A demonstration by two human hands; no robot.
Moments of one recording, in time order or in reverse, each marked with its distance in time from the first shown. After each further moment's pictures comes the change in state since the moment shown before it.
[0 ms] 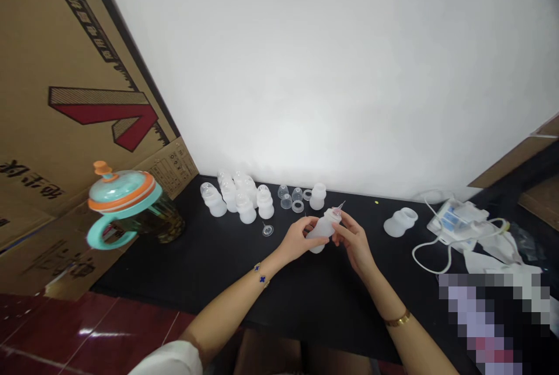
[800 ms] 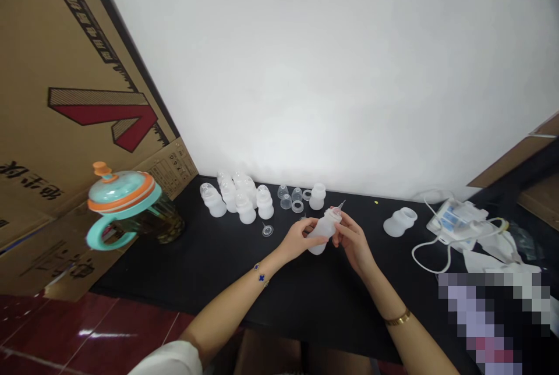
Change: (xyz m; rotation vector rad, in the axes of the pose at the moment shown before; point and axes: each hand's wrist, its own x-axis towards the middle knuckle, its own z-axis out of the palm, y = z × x) left_hand 0.002 -0.002 -0.001 -0.139 -0.088 -0.024; right_hand -0.002 -0.007 0.003 0.088 -0.072 0.043
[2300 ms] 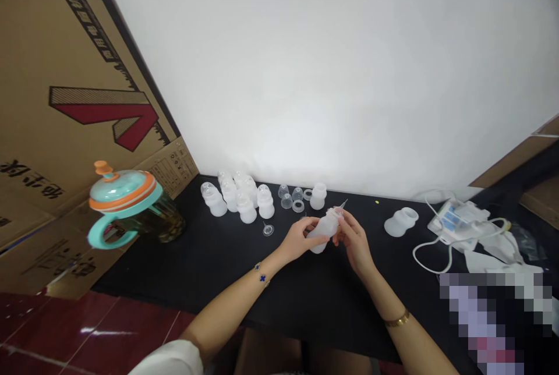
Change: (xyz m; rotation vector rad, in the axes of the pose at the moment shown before) left_hand -0.001 -0.002 0.001 0.090 0.059 0.024; right_hand 0.001 0.011 -0.002 -0.056 0.061 -0.084
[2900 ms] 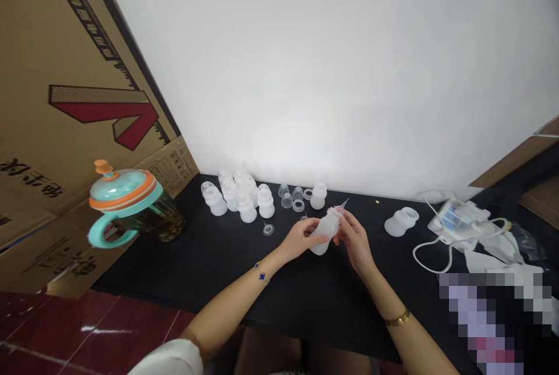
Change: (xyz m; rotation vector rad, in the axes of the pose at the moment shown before) left_hand 0.001 0.004 0.000 -0.148 -0.101 -0.040; right_hand 0.001 0.002 -0.002 0.002 -0.004 -0.003
